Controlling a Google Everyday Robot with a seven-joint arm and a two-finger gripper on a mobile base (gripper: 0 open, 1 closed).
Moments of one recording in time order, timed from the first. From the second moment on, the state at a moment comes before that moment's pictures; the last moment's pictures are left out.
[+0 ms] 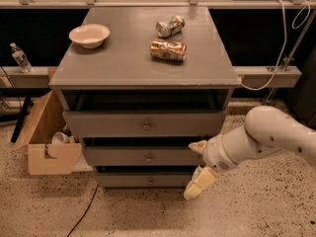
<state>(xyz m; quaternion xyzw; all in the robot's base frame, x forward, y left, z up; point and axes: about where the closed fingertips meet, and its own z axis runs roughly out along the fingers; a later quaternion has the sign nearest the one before) 0.458 -0.095 0.655 -0.56 0.75 0.27 0.24</state>
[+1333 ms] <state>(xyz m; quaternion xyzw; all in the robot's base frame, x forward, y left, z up) 0.457 -0.064 0.504 -0.59 0.73 0.28 0.21</state>
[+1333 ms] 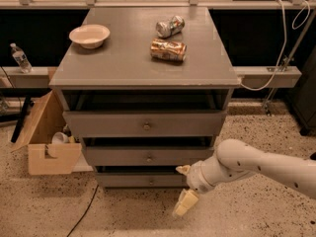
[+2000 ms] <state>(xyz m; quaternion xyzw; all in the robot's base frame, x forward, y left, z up) 0.487 -0.094 0.371 -0.57 0.76 0.24 0.21</state>
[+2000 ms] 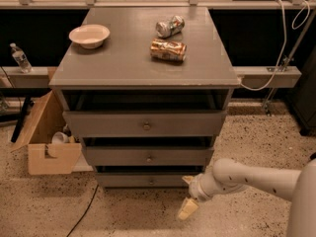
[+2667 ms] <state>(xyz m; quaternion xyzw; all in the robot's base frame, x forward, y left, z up) 0.506 -0.104 0.310 -0.57 0.76 0.21 0.22</state>
